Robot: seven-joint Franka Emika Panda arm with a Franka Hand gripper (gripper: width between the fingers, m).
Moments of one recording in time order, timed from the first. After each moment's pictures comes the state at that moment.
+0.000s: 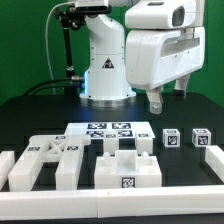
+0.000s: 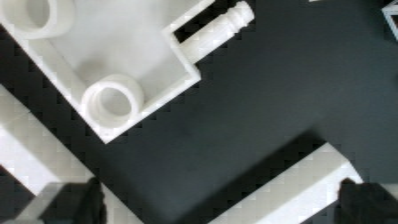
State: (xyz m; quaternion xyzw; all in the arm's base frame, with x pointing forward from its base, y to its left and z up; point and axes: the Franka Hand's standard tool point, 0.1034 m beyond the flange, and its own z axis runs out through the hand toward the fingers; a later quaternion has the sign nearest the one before) arm 0.565 0.056 0.117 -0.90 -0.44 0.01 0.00
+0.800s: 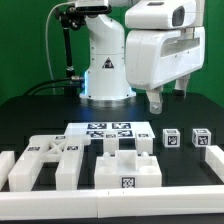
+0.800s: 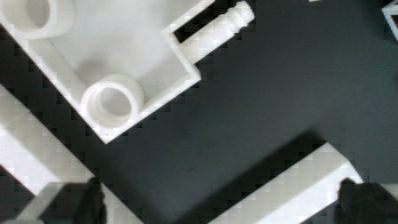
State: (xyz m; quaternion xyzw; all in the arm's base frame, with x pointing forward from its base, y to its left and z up) arm 0.565 0.056 0.117 -0.90 -0.44 0.01 0.00
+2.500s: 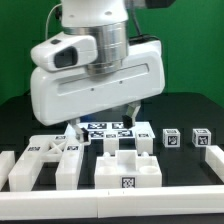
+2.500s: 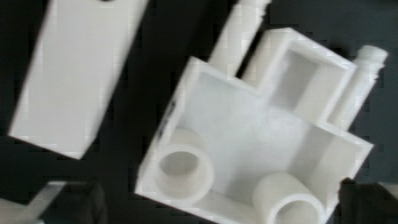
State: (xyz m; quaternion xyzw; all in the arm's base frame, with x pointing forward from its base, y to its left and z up) arm 0.582 -0.043 0.080 -0.98 -0.20 0.05 0.05
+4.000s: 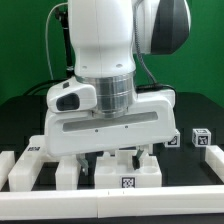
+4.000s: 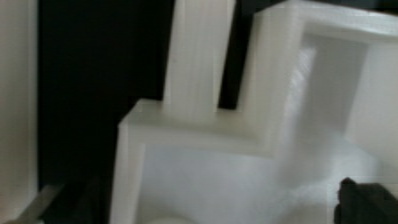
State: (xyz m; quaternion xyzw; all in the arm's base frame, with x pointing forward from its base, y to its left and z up) arm 0.574 -0.035 0.013 -1.00 -0.04 0.04 0.03
